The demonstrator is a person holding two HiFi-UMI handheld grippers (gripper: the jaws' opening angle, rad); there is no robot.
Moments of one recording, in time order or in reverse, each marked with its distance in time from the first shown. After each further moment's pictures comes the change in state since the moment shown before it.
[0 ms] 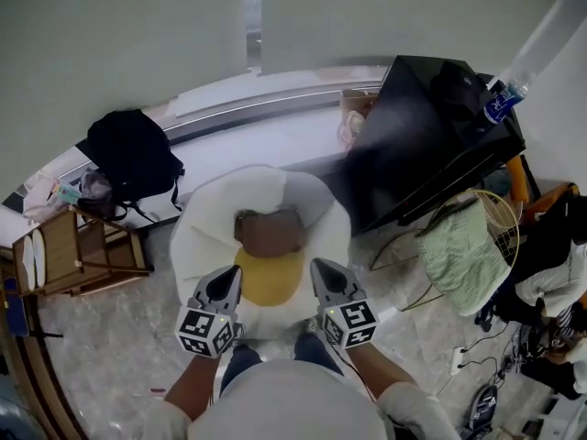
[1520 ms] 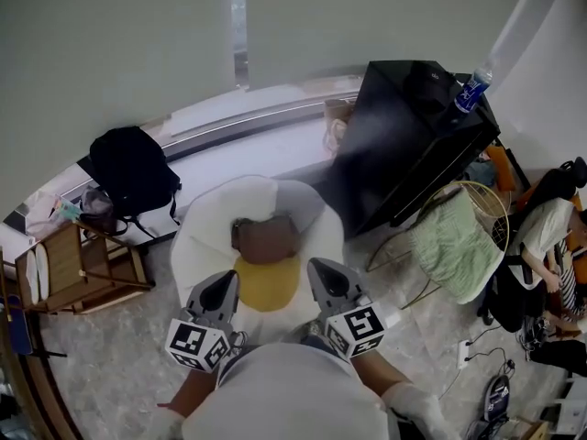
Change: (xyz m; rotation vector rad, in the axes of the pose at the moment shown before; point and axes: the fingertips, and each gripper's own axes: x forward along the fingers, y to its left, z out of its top) left arm -0.072 -0.047 0.053 0.048 -0.155 -0.084; right arm -0.069 0.056 0.069 -0.085 -0.152 0.004
